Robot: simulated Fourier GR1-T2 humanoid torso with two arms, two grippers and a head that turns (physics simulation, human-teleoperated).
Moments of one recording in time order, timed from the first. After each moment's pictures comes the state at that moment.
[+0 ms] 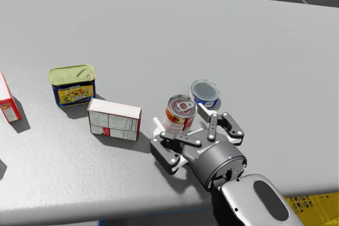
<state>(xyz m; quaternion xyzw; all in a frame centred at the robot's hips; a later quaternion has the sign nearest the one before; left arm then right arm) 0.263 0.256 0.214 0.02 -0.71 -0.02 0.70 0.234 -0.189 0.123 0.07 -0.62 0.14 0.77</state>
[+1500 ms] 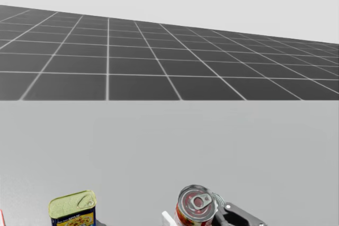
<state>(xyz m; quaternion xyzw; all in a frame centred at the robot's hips) 0.265 0.258 0.215 0.02 -0.71 -0.01 0.70 0.211 -0.185 0.192 0.09 -0.68 0.19 0.70</state>
